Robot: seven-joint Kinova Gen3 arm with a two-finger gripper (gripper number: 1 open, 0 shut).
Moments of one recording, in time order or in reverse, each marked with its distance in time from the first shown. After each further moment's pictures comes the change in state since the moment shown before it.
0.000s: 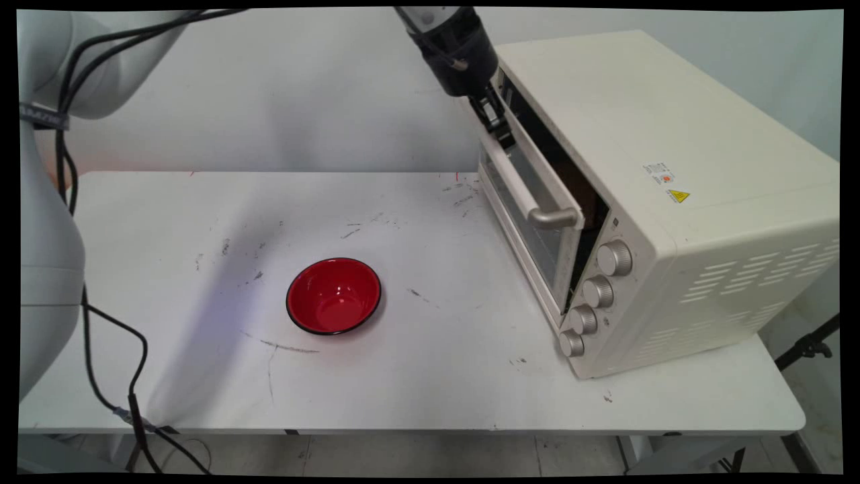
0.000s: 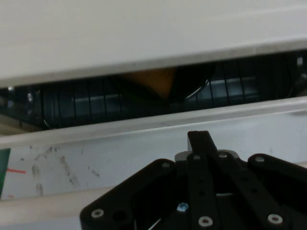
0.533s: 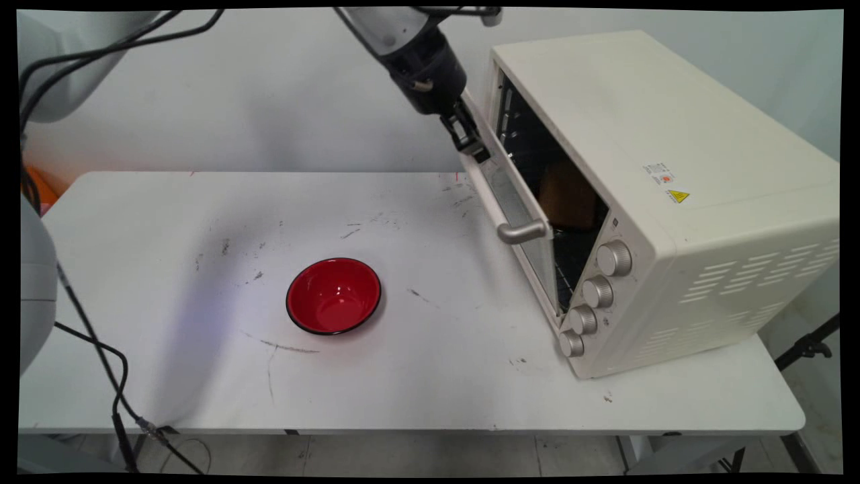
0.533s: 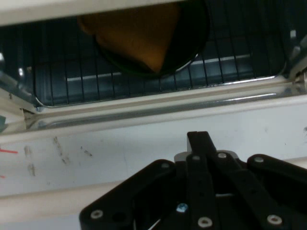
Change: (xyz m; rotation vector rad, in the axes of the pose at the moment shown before) arm -0.044 0.012 -0.005 0.008 0.010 0.003
